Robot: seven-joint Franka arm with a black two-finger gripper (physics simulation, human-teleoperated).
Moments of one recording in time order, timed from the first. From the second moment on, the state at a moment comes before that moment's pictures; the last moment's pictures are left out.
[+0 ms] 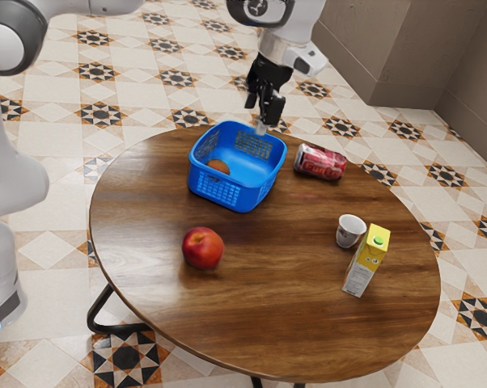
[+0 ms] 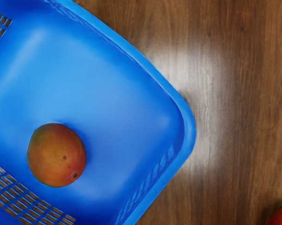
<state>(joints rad) -1.18 -0.11 1.11 -1.55 0.18 1.45 -0.05</state>
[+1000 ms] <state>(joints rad) -1.01 -0.03 1.16 -1.86 0.02 1.79 -0.01</state>
